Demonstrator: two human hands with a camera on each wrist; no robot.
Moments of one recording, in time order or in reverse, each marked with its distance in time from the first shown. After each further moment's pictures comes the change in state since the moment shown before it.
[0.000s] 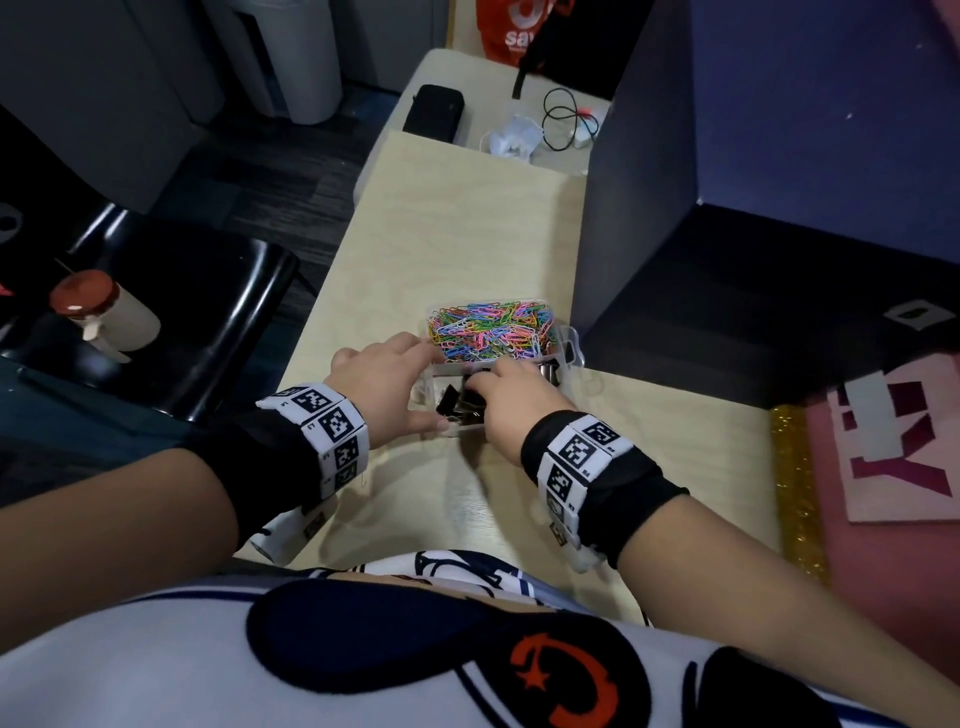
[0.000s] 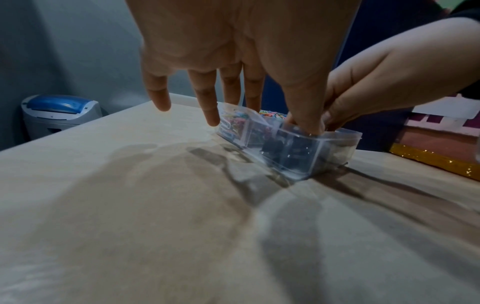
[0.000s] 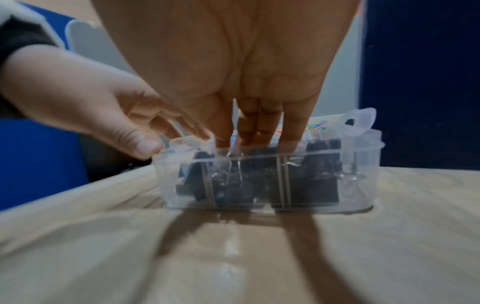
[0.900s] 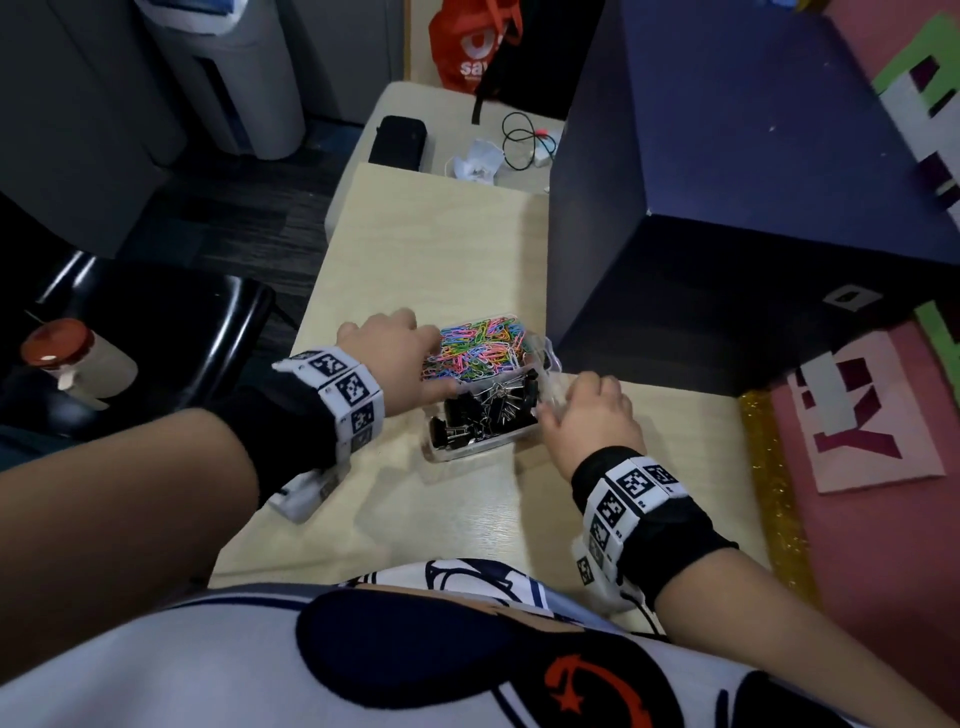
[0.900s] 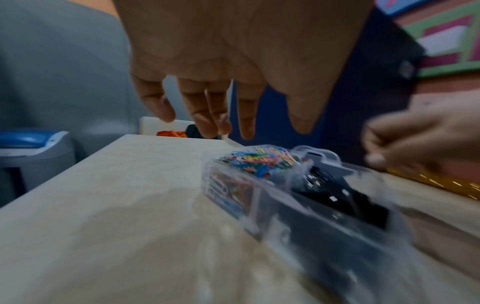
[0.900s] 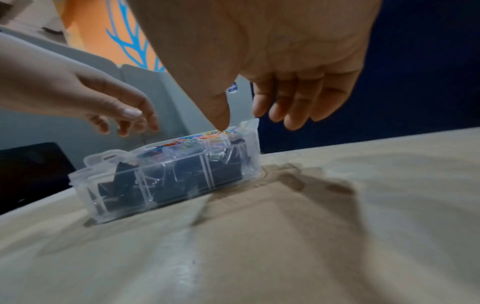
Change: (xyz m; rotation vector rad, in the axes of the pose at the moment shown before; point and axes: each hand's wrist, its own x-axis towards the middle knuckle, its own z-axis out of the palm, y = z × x) left_hand 0.023 0.022 -0.043 0.204 -0.015 0.045; right_hand -0.041 0.047 0.015 0.108 0.409 0.544
